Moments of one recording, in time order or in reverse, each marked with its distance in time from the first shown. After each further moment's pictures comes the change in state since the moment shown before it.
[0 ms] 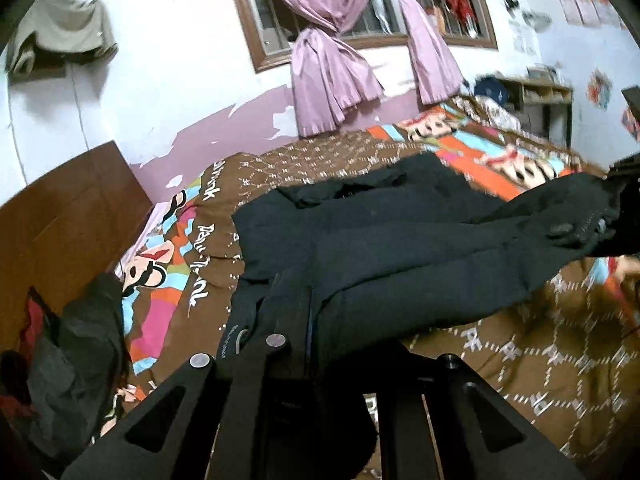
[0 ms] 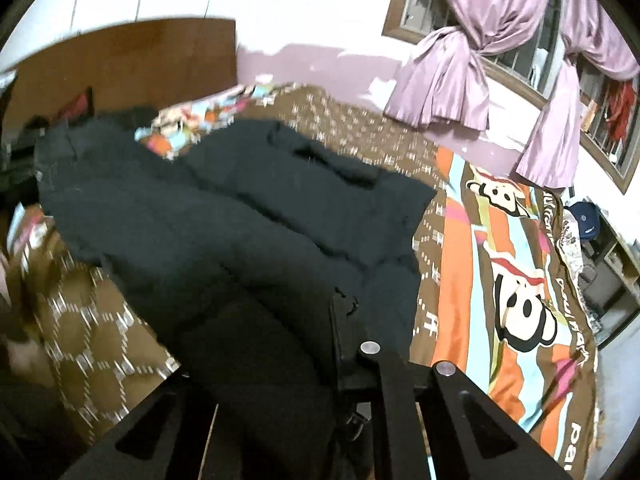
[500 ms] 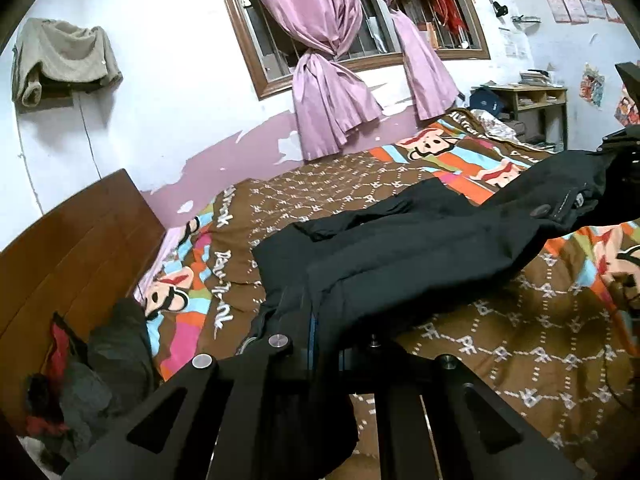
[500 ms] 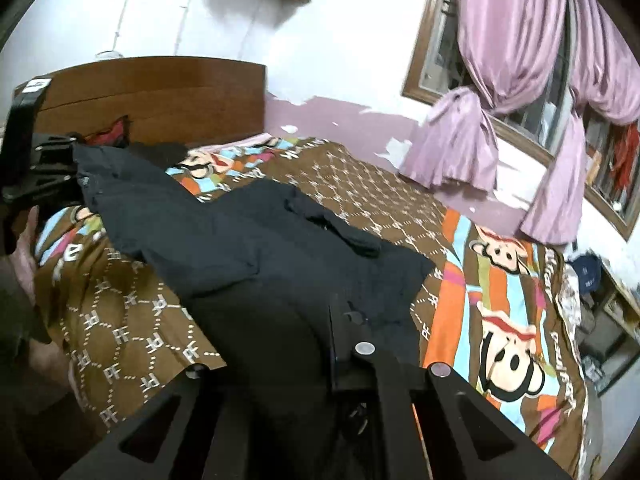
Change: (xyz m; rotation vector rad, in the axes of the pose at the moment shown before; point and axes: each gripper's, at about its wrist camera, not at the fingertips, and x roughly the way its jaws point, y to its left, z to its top) left arm -0.070 0.005 0.021 0.062 -0.040 0.012; right arm -0.074 0.008 0.018 -0.116 -0.178 0.056
